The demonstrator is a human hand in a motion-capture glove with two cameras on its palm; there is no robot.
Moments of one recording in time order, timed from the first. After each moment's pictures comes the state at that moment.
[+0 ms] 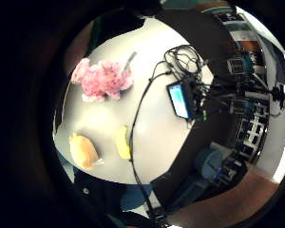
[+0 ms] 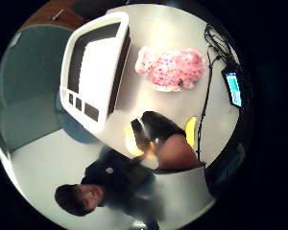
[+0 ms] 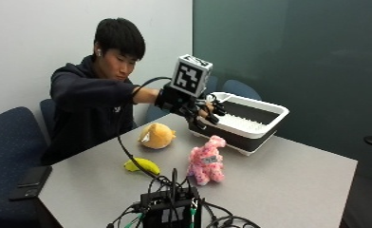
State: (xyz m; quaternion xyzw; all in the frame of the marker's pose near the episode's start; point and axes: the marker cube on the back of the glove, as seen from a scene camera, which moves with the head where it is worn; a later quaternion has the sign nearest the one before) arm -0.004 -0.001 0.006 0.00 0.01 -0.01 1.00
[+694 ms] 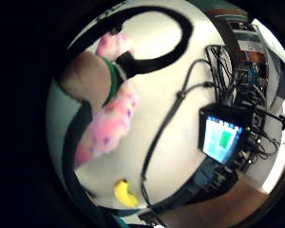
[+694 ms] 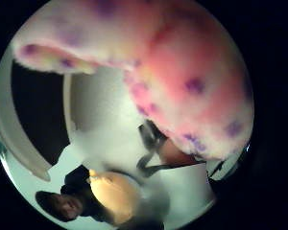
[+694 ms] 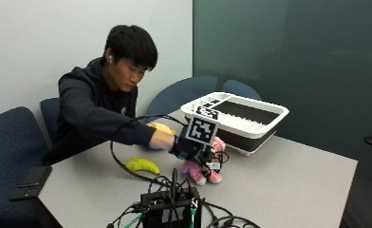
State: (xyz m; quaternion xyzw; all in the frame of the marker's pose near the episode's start) arm -0.050 -0.051 0.172 0.02 0.10 -0.16 0.98
